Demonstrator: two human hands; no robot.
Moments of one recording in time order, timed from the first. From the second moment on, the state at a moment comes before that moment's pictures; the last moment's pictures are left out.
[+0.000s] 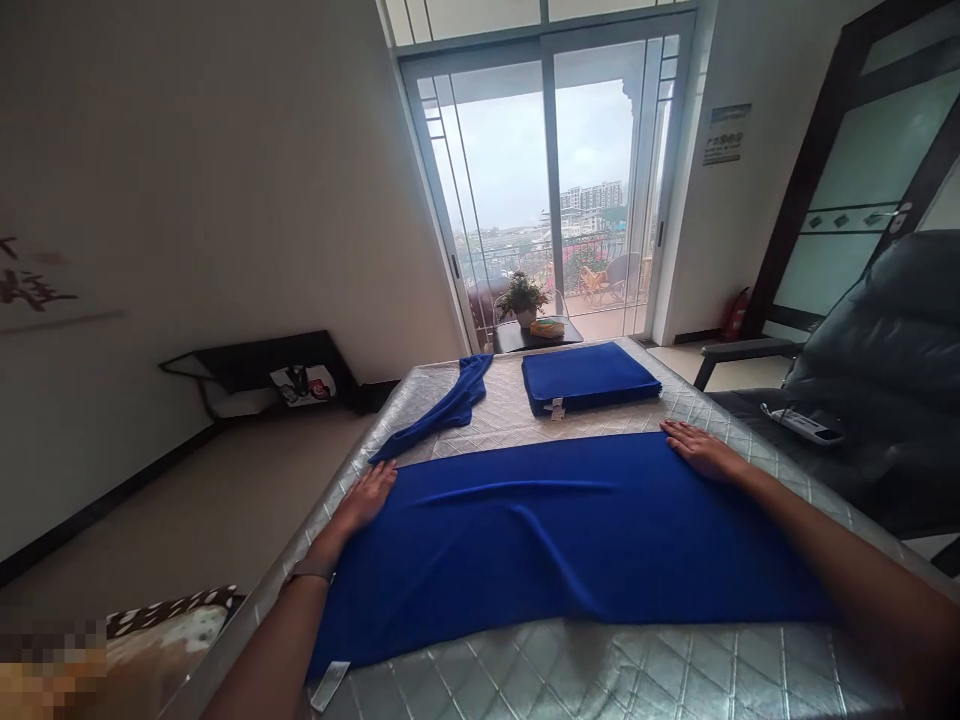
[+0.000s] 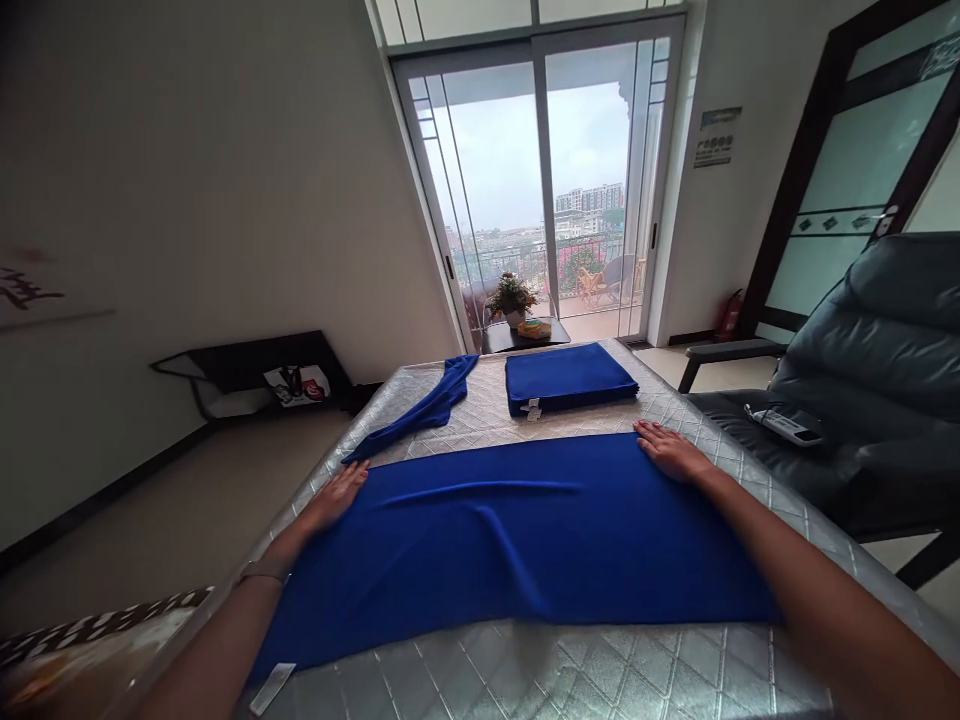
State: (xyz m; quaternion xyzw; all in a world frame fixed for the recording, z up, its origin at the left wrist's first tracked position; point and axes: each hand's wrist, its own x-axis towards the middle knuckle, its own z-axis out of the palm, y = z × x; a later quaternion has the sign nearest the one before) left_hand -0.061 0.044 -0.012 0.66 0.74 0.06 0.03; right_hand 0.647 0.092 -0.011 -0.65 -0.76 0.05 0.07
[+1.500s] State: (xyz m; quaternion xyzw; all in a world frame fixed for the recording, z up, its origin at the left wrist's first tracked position) left_hand 0.152 0.065 -0.003 0.79 0.60 0.09 0.00; right_hand 0.437 0.079 0.010 -0.58 -0.81 0.08 0.06
